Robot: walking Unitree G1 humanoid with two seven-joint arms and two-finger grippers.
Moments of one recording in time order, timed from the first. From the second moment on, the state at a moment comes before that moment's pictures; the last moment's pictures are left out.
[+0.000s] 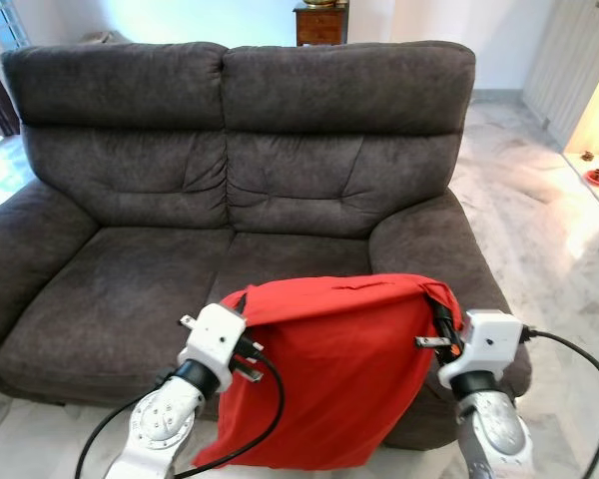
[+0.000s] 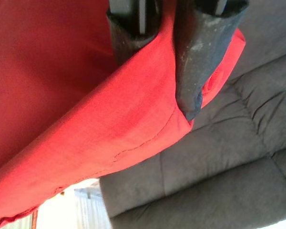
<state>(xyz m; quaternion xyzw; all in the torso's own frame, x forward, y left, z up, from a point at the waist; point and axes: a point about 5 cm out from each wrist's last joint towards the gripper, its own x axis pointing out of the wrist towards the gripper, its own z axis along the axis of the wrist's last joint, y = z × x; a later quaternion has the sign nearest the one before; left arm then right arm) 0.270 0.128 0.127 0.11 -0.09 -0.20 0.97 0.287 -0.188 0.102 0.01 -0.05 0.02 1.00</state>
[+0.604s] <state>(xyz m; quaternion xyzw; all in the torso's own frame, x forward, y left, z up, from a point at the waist) 0.268 0.129 0.125 0.11 -0.09 -0.19 0.97 0.288 -0.186 0.113 0.00 -0.07 0.04 1.00</state>
